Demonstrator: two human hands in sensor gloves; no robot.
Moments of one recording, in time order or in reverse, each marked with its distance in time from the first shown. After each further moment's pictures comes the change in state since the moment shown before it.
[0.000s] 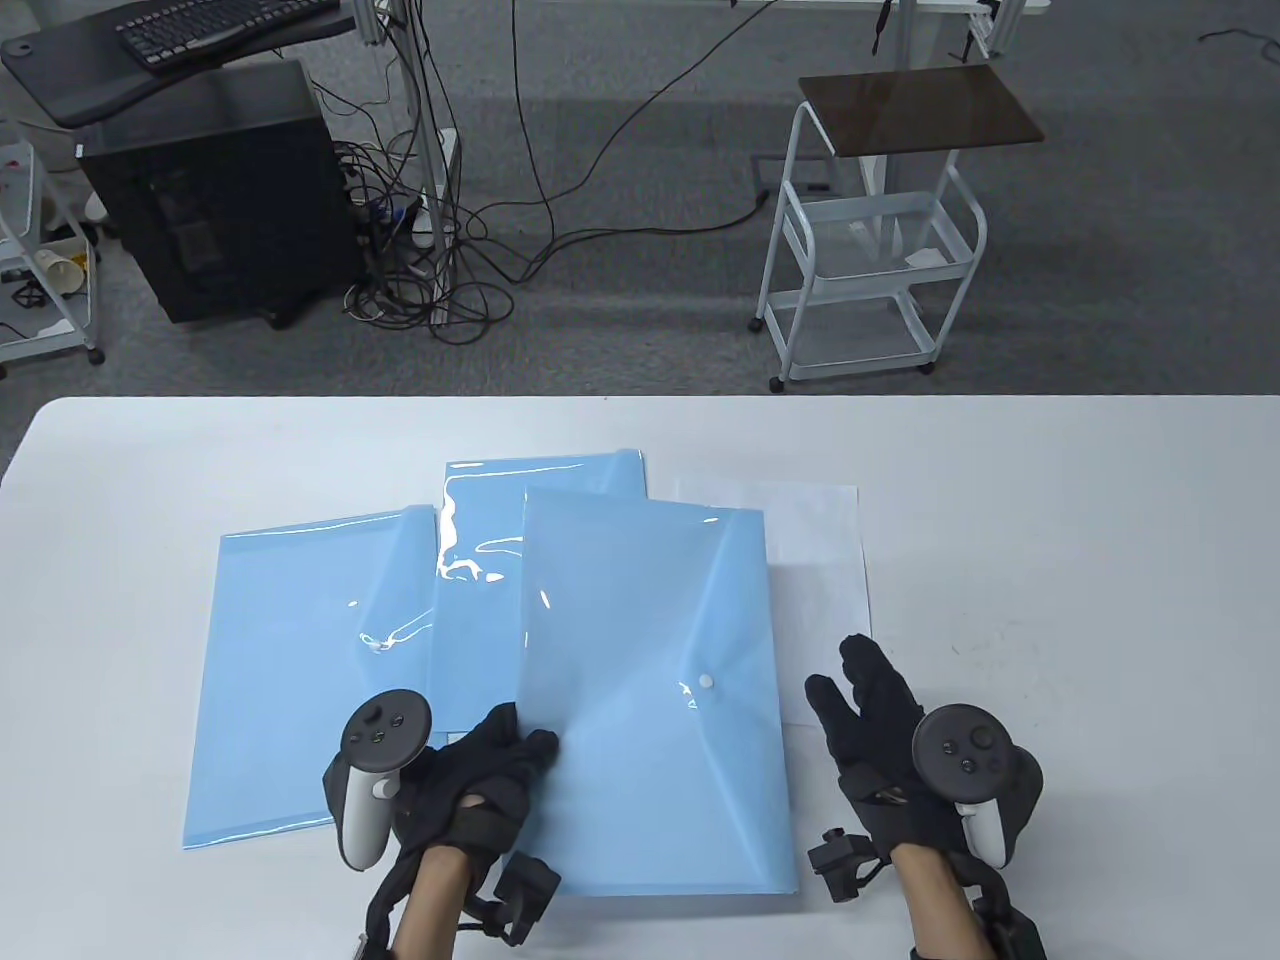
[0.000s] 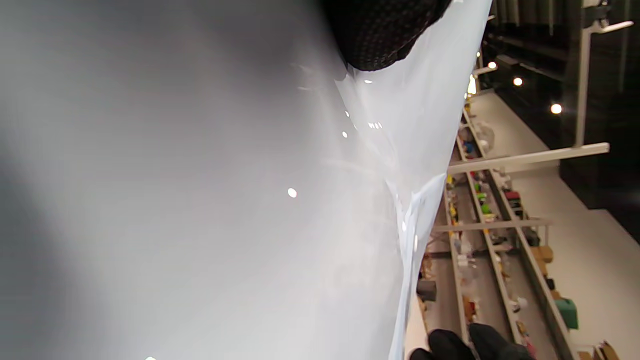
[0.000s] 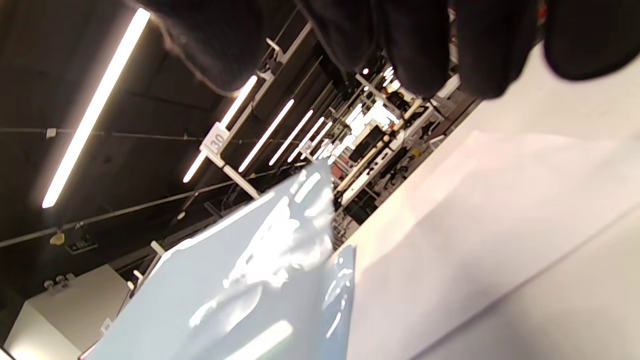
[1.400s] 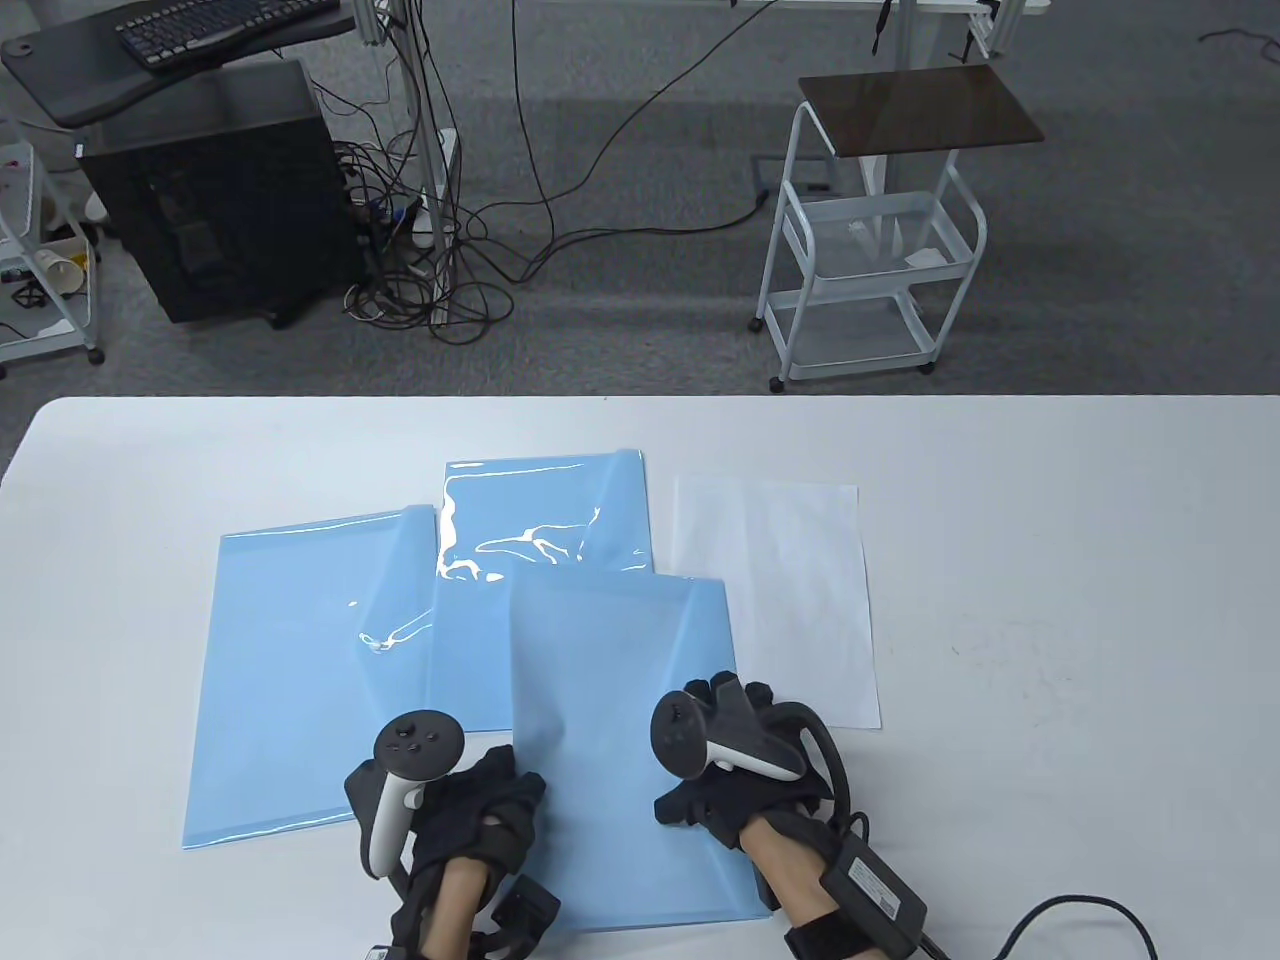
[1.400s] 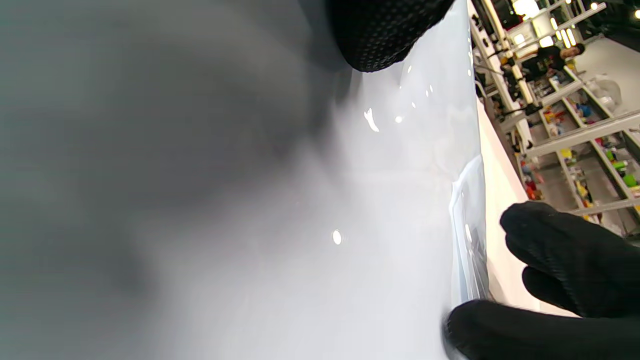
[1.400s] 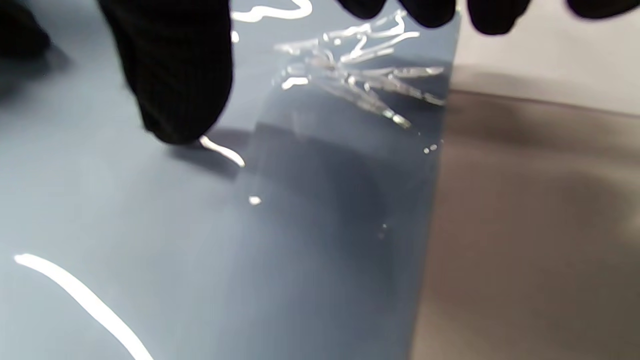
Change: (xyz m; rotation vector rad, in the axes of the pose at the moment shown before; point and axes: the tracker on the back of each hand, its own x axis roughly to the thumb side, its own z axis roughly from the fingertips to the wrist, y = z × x) left_hand -0.031 -0.009 -0.011 0.054 0.212 -0.255; right_hand 0.065 0.147 -0.014 0.770 -0.120 0.915
